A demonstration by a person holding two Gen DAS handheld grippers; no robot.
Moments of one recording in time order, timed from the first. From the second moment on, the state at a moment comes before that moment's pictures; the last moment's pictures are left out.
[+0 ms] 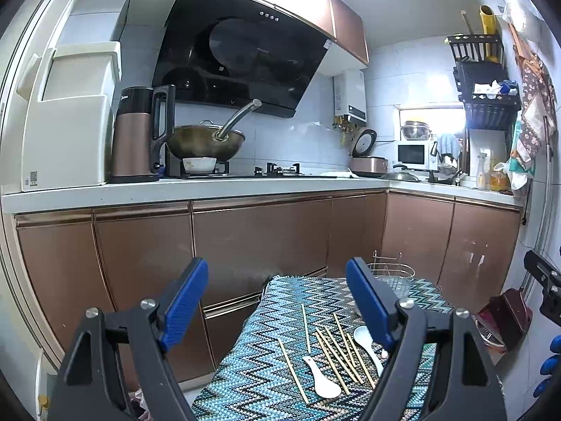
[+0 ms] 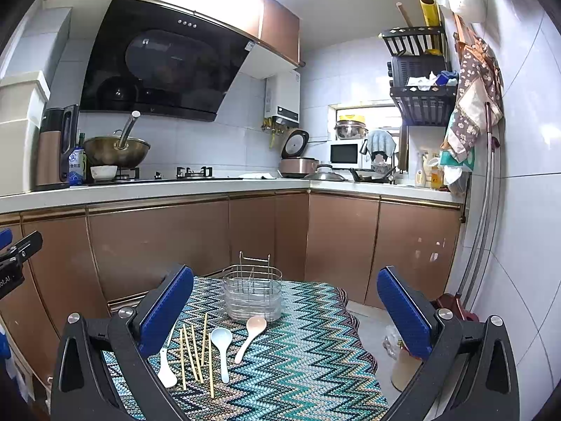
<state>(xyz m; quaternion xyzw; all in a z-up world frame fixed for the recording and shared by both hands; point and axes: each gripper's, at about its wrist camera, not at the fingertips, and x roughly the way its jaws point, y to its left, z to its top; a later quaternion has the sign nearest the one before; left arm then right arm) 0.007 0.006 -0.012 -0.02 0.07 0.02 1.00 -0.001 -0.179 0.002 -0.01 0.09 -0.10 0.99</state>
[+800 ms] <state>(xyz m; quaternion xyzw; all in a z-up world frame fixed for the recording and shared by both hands) 0.012 0.008 -0.019 0.00 0.09 0.03 1.00 0.008 -0.181 -0.009 -0.01 0.11 -0.11 0.99</state>
